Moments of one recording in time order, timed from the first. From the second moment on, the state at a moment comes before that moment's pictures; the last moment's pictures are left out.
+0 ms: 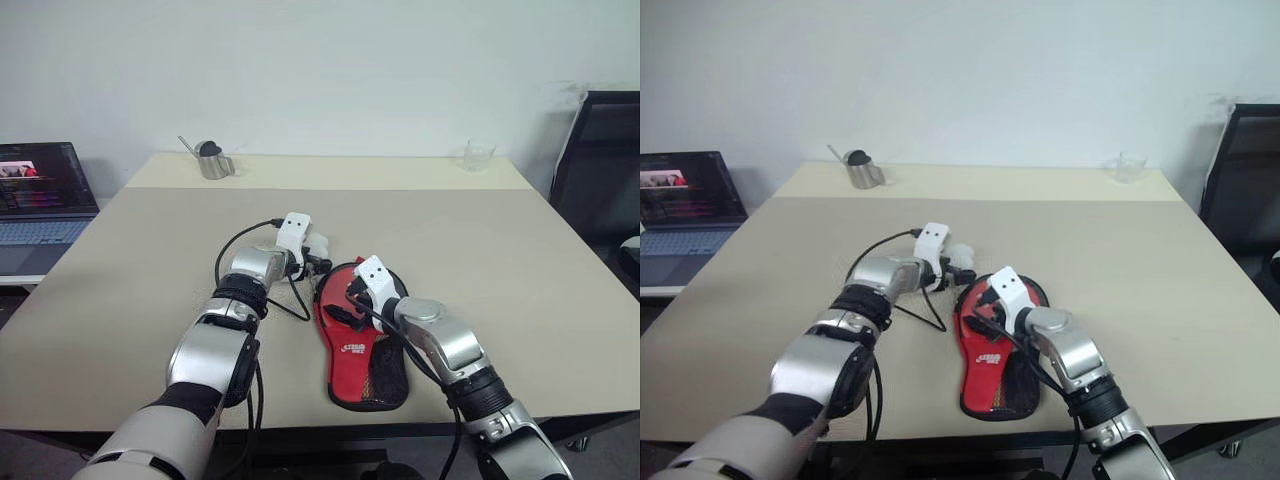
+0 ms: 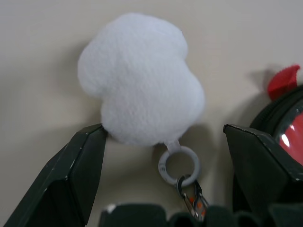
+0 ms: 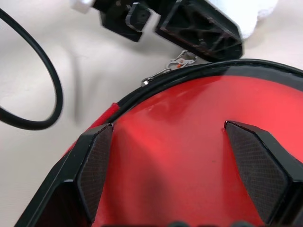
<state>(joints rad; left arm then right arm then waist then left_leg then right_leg) -1.18 0.24 -0.03 1.11 -0.07 0.57 -0.44 -0.60 -0.11 0.26 0.13 0.10 0.67 0.53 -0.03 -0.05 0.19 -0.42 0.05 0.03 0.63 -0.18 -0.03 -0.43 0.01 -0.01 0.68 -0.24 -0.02</state>
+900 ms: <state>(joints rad) -1.33 0.14 -0.04 1.34 0.10 0.29 -0.35 -0.51 -0.14 0.30 -0.10 0.14 0.86 0.53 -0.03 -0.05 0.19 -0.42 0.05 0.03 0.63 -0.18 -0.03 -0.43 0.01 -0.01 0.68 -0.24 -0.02</state>
